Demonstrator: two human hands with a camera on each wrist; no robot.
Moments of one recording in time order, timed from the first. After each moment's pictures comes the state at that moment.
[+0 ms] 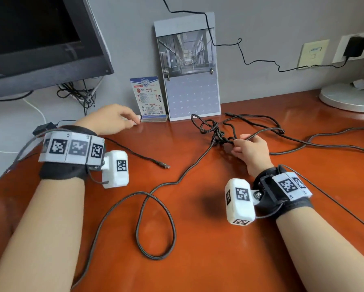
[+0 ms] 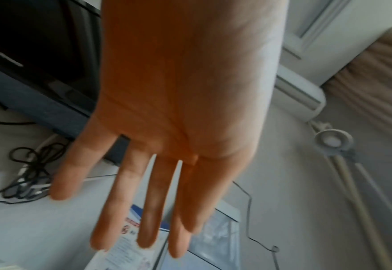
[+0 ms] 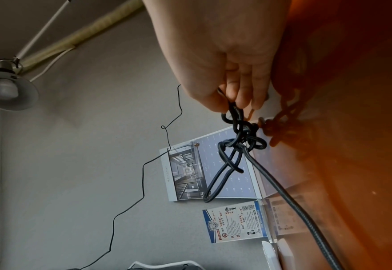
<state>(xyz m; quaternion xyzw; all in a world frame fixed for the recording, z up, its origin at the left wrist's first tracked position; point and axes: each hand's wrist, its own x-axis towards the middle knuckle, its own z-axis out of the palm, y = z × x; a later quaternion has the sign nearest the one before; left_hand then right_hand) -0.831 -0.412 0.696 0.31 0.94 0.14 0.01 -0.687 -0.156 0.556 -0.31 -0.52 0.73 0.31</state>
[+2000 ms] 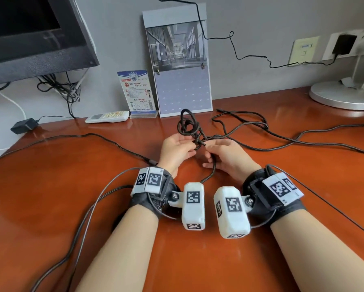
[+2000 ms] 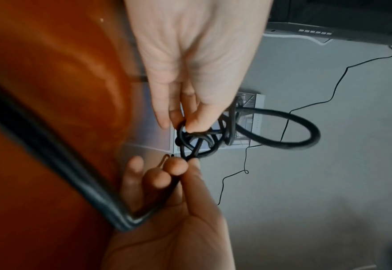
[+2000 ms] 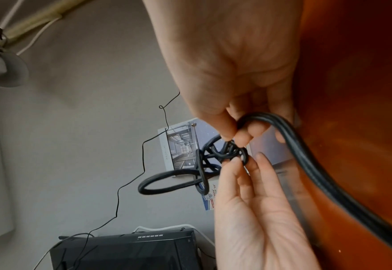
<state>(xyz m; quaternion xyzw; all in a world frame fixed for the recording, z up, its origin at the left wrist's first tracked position) -0.760 -0.292 0.571 0.16 0.68 0.69 0.19 -0.676 -0.190 0.568 -0.17 -0.62 0.76 0.12</state>
